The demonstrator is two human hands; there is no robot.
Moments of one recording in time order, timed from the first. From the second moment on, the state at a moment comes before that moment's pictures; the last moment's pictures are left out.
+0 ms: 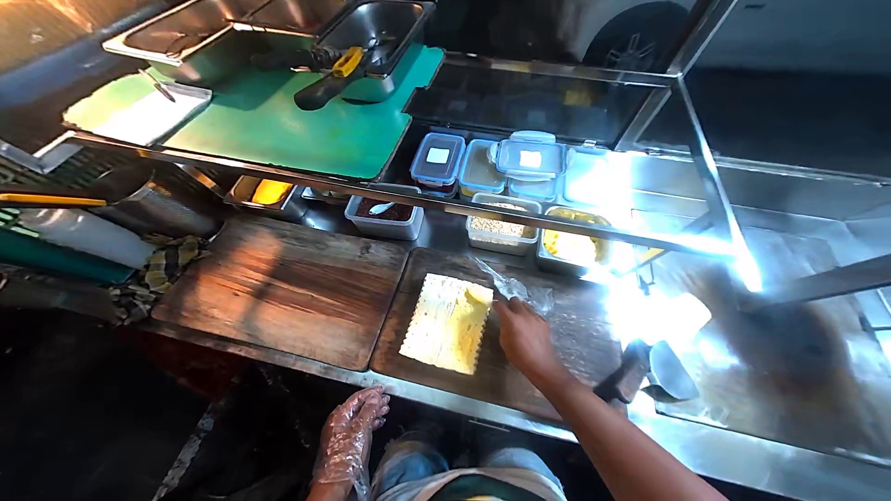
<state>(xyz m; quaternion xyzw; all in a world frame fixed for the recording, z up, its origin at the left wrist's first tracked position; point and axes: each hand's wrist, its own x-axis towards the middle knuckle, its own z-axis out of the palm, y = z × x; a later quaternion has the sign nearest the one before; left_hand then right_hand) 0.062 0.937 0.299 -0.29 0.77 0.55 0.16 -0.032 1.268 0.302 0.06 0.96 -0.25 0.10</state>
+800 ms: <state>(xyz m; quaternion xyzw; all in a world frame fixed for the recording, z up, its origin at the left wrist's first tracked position) 0.048 0.910 0.300 -0.24 0.78 0.54 0.19 -0.038 1.273 0.309 0.17 0.91 -0.34 0.12</state>
